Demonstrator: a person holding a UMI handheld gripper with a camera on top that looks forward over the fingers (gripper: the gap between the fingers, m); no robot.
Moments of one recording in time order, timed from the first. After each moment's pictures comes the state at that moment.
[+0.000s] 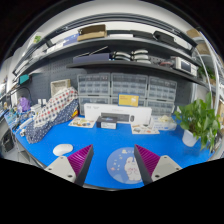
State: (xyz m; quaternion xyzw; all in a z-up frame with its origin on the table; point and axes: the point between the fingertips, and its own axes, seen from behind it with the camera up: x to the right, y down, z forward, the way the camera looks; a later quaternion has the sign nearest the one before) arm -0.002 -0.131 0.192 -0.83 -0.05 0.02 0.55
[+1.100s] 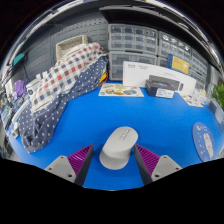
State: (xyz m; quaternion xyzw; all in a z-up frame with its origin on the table) arm -0.308 -0.025 -0.012 -0.91 -0.04 0.02 0.42
